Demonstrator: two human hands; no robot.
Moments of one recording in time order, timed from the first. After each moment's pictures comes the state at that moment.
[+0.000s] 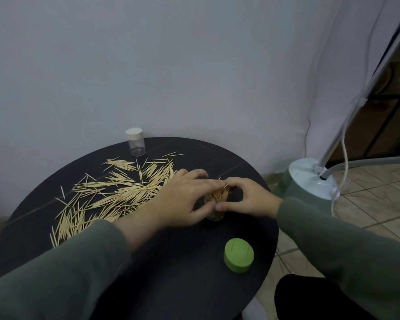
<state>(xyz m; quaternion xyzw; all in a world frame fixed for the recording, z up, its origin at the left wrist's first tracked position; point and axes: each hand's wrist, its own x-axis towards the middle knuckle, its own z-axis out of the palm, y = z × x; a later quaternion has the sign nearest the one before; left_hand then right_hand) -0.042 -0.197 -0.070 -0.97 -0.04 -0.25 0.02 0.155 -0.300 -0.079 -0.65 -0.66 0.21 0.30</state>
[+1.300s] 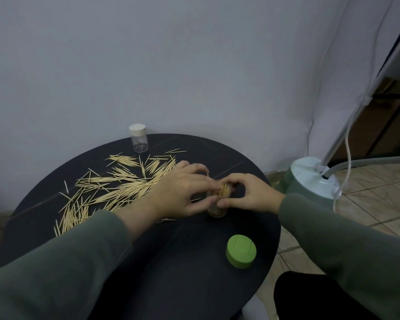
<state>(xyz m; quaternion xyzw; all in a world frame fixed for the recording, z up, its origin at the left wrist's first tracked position) -0.045 -0.183 -0.073 -0.95 0.03 -0.32 0.05 0.158 -0.295 -0.078 -0.66 -0.67 0.19 0.28</state>
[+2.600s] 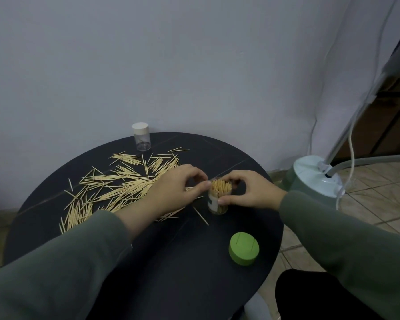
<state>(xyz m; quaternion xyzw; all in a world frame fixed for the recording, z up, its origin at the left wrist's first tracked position) -0.052 -0.182 -0.074 -0.93 -0.19 -0.25 -0.18 0.154 -0.294 -0.072 -0.68 -0.67 0.18 0.25</state>
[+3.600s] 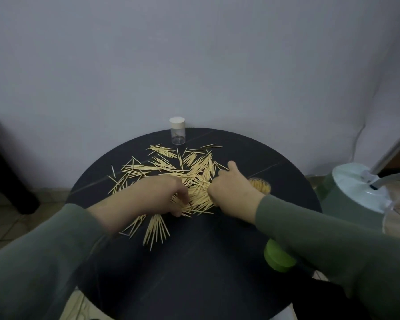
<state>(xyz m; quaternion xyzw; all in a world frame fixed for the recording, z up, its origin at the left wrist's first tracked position) -0.145 -0.162 -0.053 -0.95 -0.30 0.08 -0.07 0.025 -0.243 -0.051 -0.60 -0.76 -0.18 -0.20</state>
